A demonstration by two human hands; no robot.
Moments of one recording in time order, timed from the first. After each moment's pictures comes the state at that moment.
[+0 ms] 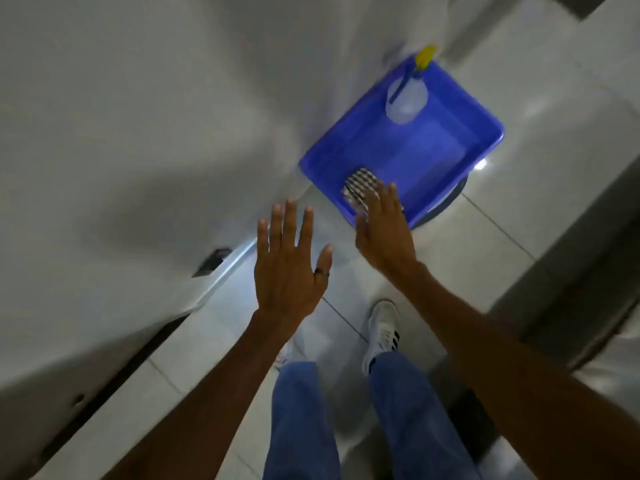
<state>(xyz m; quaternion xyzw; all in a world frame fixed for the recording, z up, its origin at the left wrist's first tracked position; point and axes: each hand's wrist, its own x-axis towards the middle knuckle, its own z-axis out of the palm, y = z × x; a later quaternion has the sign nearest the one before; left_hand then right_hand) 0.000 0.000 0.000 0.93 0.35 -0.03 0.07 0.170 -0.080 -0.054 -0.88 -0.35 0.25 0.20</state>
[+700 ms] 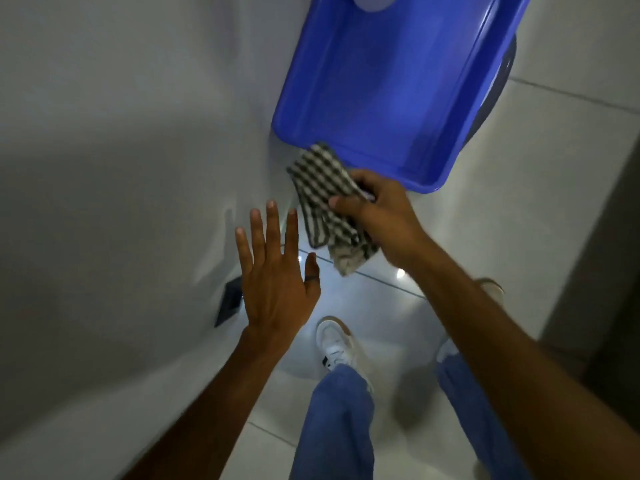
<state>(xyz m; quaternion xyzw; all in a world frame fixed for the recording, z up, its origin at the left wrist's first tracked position) -0.052 0.067 -0.151 0.97 0.19 -0.12 -0.04 0.108 -0.054 -0.148 -0.66 0.02 0.41 0.62</state>
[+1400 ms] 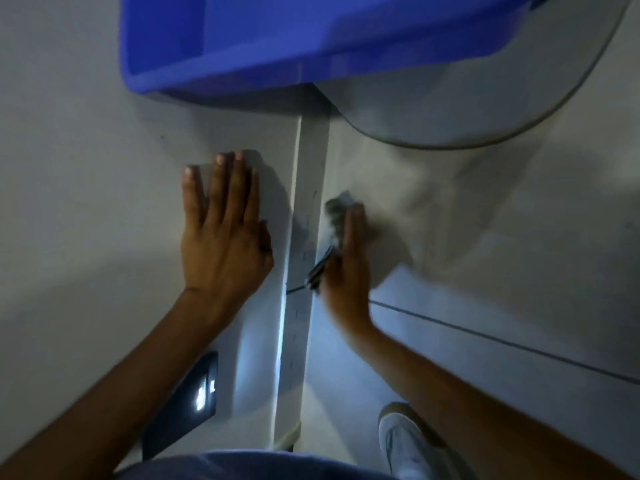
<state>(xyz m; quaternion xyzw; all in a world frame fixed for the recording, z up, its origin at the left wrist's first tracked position) 0.005 0.178 -0.345 0.92 -0.01 -0.10 -0.37 -0.031 0.064 -0.473 -0.58 0.15 0.26 0.75</state>
